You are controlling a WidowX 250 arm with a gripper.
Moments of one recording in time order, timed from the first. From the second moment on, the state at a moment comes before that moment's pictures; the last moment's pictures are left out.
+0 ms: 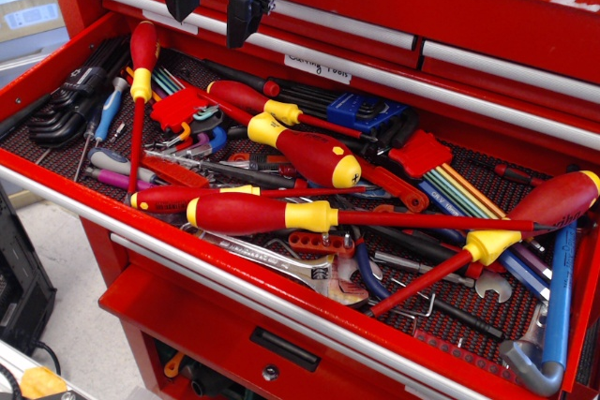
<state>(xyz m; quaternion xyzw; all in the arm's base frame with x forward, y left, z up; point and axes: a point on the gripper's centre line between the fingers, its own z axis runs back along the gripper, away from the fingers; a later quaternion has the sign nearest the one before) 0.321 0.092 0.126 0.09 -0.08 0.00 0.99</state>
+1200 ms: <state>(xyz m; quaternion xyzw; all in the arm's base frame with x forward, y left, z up) 0.333 0.193 0.087 0.17 -0.14 0.05 0.97</state>
